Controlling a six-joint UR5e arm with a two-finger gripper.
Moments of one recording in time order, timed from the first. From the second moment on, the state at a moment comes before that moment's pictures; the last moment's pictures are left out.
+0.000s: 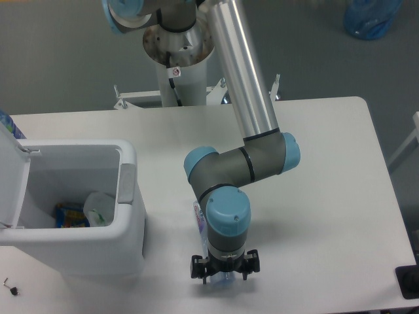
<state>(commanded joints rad) 2.35 -2.33 -1.37 -0.84 1.52 0.26</state>
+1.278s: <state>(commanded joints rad) 2.34 -2.28 -1.38 -0.83 1.56 0.27</state>
